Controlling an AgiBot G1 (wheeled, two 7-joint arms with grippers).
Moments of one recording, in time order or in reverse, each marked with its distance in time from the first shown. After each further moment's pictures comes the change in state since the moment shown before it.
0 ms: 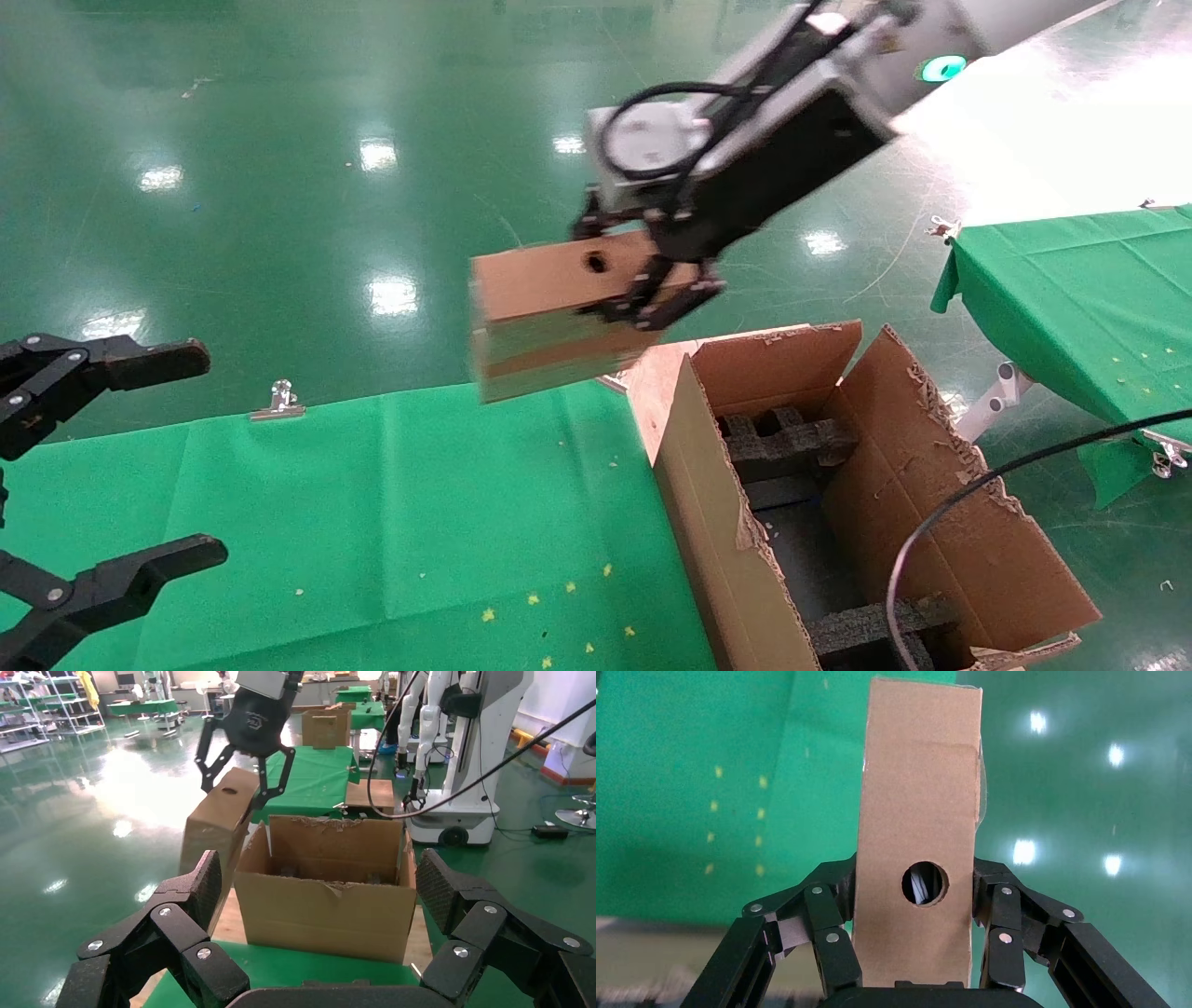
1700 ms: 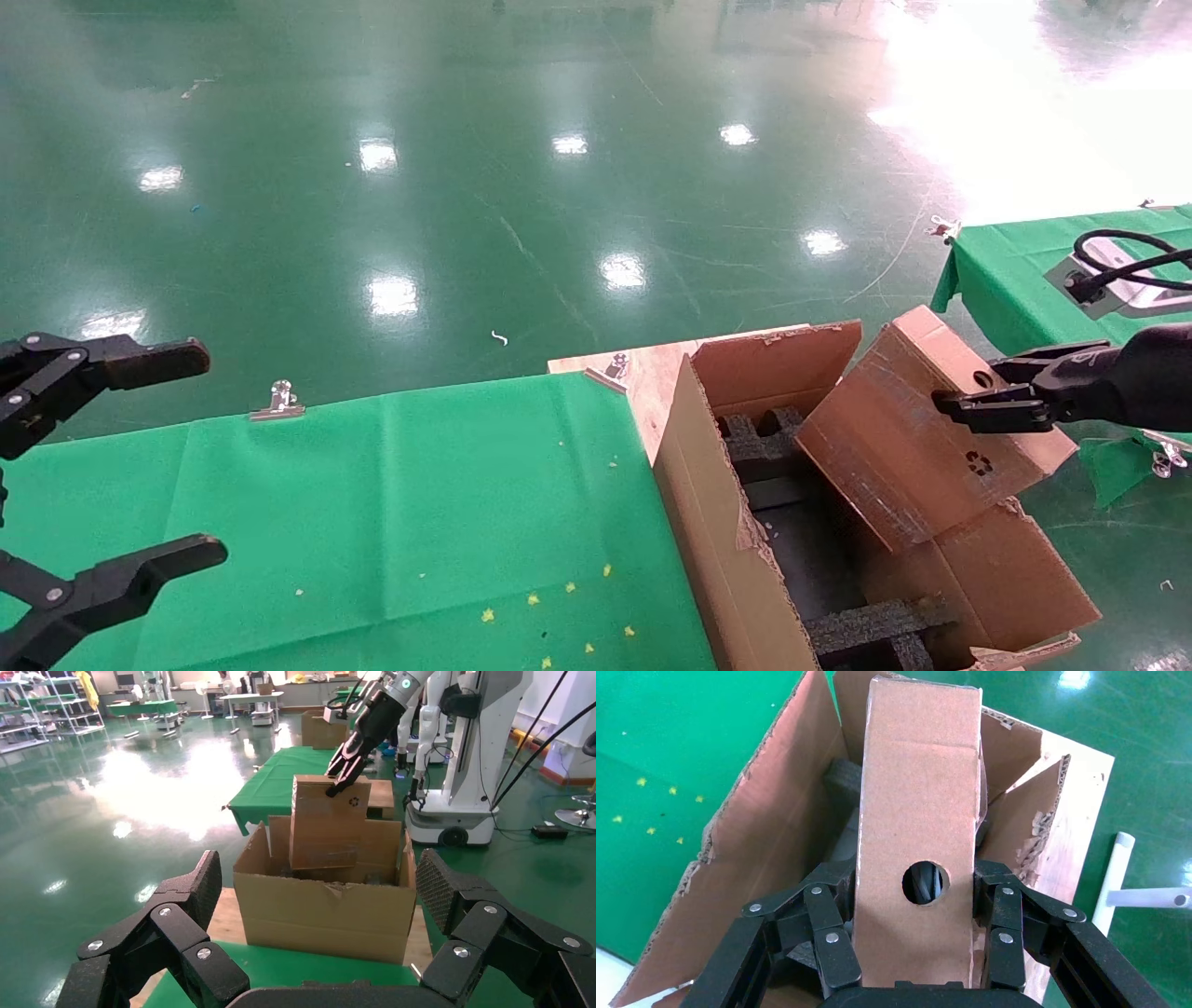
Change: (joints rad) left arm 0.000 0.000 0.000 0.000 -0.001 0.000 0.000; right arm 0.140 0.827 -0.524 0.463 0.126 0.440 0.820
